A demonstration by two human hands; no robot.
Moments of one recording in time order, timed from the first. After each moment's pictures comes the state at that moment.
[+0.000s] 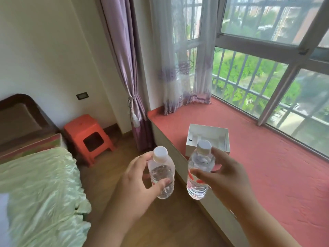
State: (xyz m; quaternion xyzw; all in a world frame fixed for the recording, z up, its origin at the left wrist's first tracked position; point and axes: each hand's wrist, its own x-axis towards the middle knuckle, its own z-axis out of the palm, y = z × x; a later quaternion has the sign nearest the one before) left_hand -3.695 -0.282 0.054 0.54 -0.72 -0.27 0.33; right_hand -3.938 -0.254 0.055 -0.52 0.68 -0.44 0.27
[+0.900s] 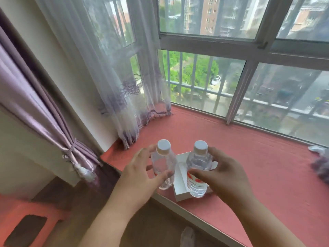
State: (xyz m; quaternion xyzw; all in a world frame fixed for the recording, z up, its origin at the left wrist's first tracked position) left_hand -3.824 -0.709 0.058 0.36 -0.84 -0.36 0.17; right_hand -4.011 -0.569 0.036 -0.34 0.81 -0.44 0.18
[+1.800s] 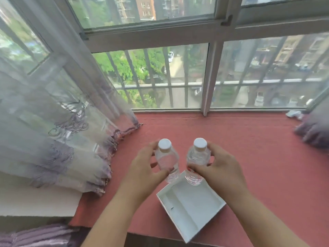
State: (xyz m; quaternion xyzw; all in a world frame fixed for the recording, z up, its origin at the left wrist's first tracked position) left_hand -4.057 -0.906 -0.014 0.22 -0.86 -0.45 0.07; right_hand -4.163 -0.709 -0.025 -0.15 0.87 -0.46 0.13
